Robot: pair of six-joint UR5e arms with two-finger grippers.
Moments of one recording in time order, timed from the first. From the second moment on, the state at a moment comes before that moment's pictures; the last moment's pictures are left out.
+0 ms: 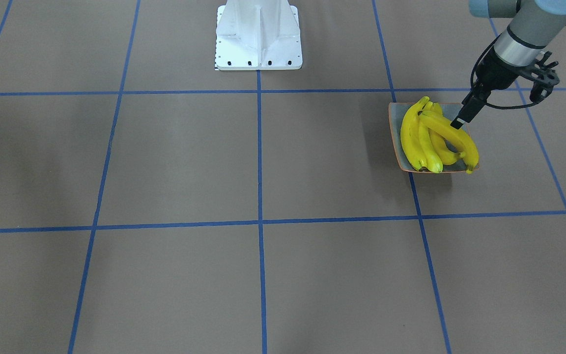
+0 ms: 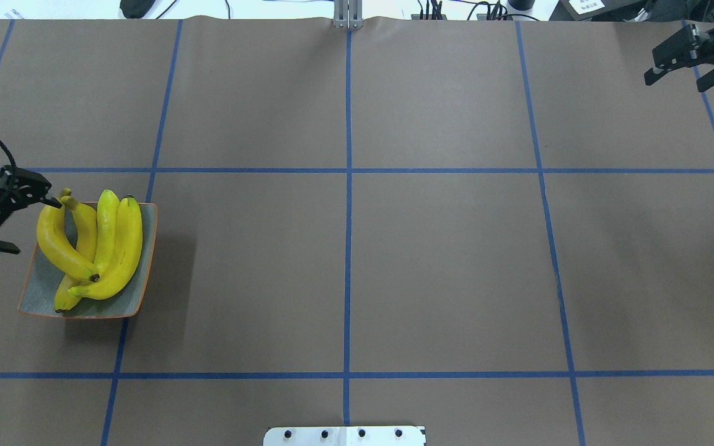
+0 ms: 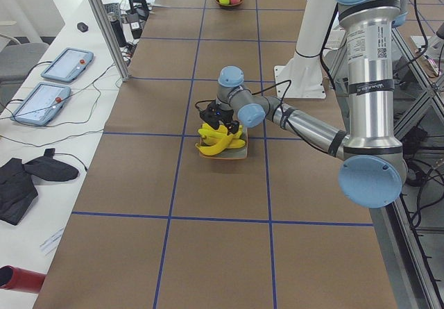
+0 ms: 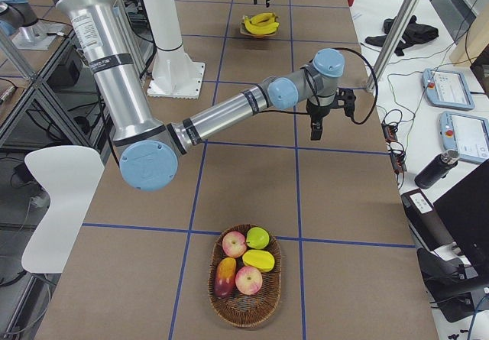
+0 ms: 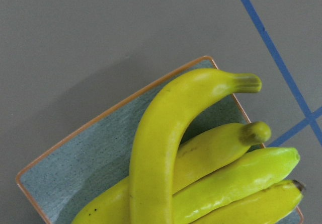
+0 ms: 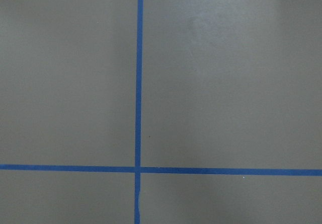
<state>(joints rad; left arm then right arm) -0.93 -1.46 -2.07 -1.94 -2.11 -1.75 1.31 -1.25 1.71 -1.60 2.39 0.53</state>
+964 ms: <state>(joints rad) -1.29 -1.53 -1.98 -1.62 -2.14 -0.52 1.54 -1.58 1.67 -1.60 2.28 0.01</state>
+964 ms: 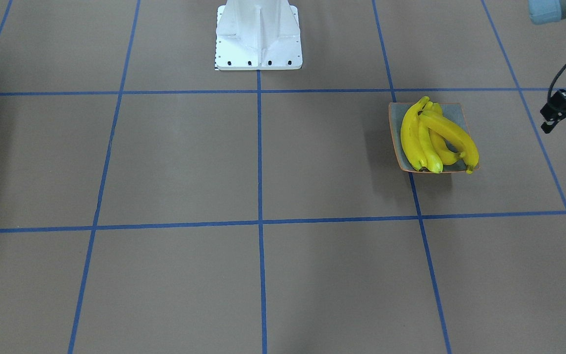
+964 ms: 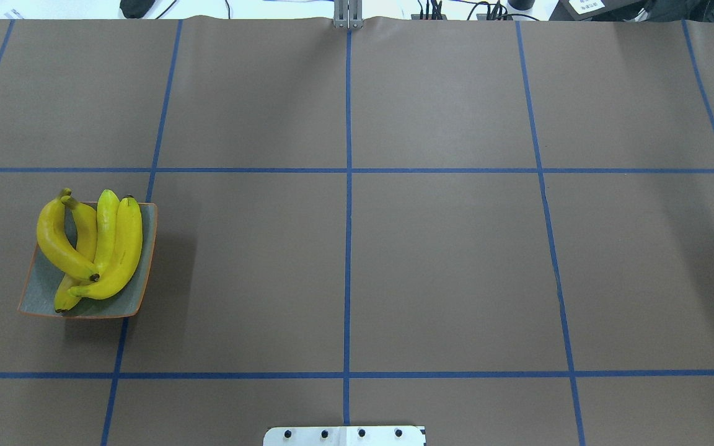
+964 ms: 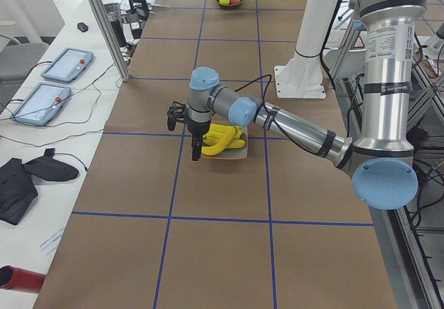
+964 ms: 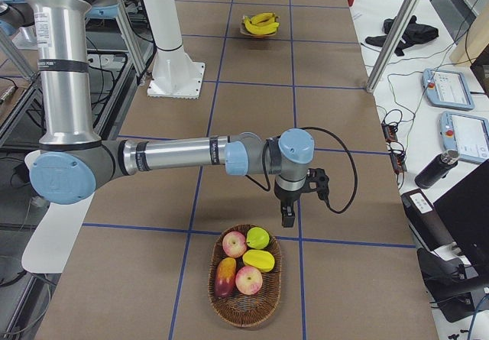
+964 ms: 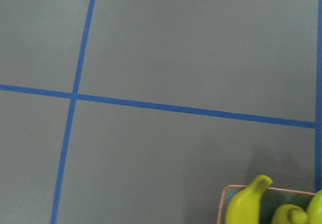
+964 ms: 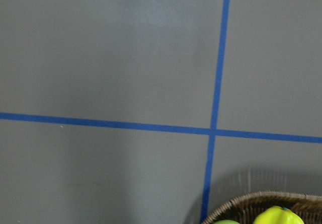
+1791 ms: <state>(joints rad) -1.52 -1.51 -1.73 -1.63 -2.27 -0.07 1.62 -1.65 1.67 -1.61 2.33 -0.03</state>
